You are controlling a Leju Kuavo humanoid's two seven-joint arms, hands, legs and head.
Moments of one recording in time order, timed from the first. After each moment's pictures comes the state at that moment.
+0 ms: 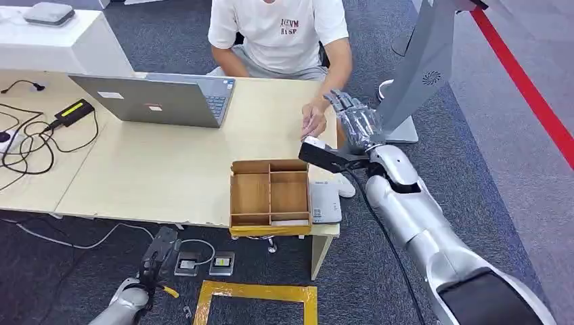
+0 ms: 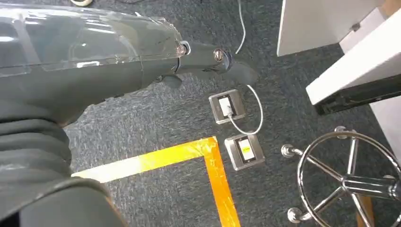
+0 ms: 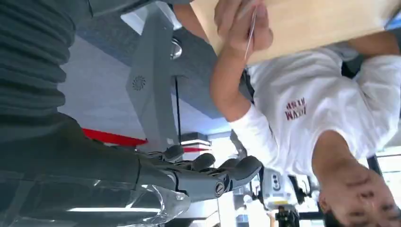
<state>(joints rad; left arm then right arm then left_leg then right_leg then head) -0.27 0.23 -0.36 -0.55 0.00 0.21 -0.03 -0.95 0.03 0.60 -0.55 1.04 -0.25 -0.19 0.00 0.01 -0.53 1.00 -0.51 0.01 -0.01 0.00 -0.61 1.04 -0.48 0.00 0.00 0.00</state>
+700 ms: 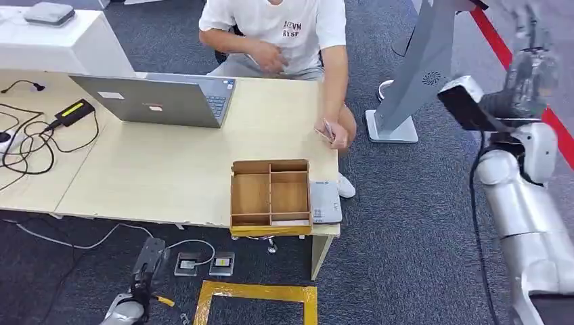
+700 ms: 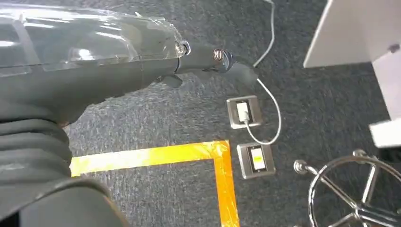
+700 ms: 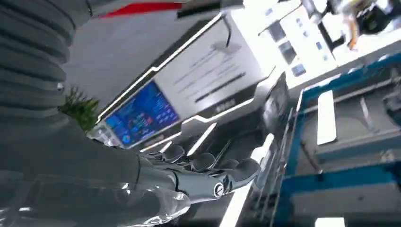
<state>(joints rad) -0.19 0.24 -0.37 -0.59 0.14 0.33 -0.05 -0.91 -0.35 0.28 -0.89 0.87 -0.54 -0.27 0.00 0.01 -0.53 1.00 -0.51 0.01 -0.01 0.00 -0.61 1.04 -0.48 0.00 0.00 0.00</state>
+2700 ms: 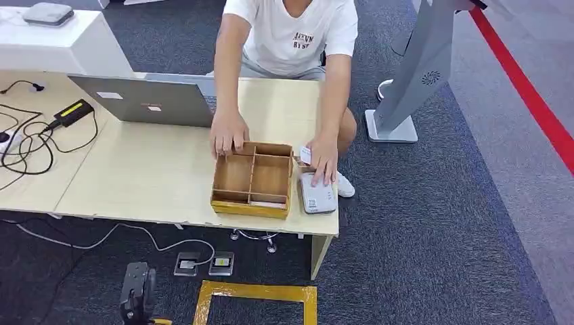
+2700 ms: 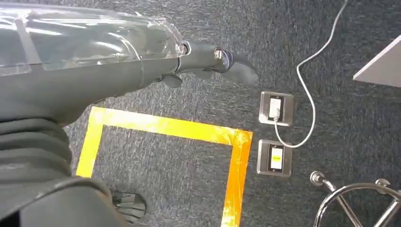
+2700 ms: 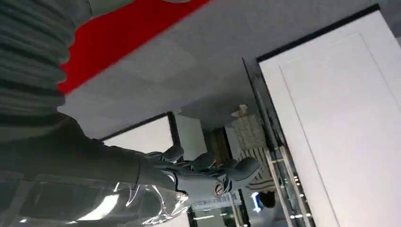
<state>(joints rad) -0.04 0.24 -0.43 -0.73 0.48 0.50 -0.11 -0.36 -0.69 -0.91 -0.30 1.12 -0.67 -0.22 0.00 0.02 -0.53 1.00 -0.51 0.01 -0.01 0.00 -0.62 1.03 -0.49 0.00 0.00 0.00</state>
